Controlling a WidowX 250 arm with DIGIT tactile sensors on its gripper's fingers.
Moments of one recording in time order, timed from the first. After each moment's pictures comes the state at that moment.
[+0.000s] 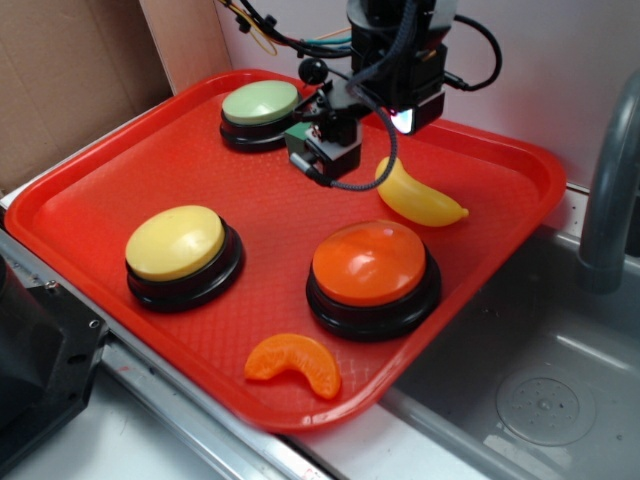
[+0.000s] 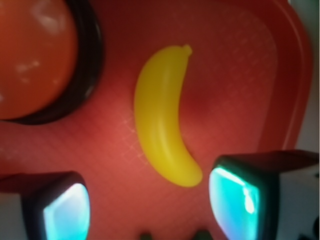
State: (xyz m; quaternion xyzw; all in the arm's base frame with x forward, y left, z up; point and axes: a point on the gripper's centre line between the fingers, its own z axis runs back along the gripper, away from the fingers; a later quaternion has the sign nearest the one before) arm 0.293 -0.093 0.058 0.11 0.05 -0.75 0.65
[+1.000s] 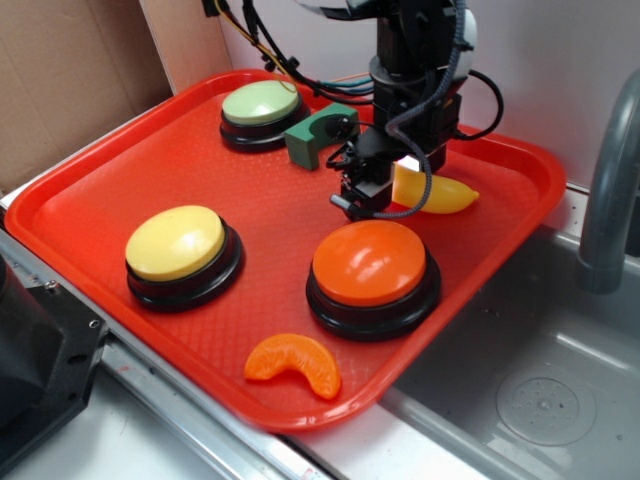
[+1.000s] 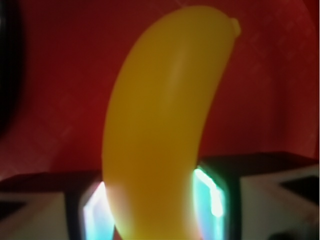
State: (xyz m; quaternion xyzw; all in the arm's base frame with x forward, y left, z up) arm 0.302 -0.093 0.020 0.04 0.03 -0.71 0.71
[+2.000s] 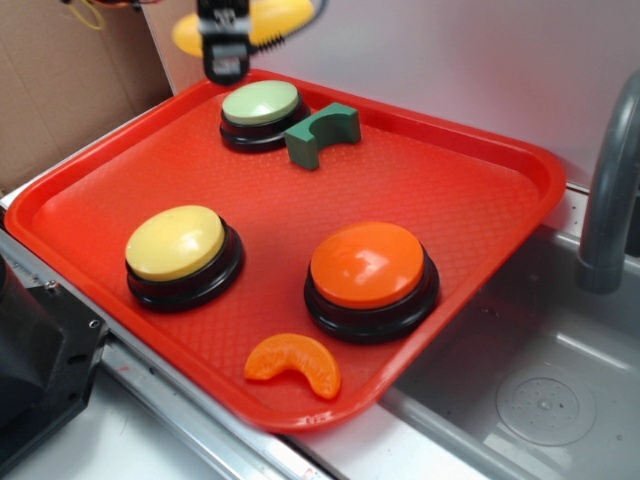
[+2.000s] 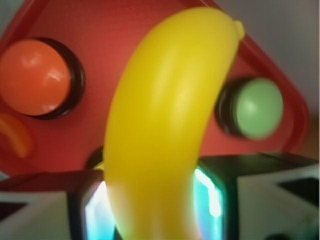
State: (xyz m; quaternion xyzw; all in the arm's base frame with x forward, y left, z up) arm 0.219 -0.036 0.176 0.08 0.06 -0.23 0.97
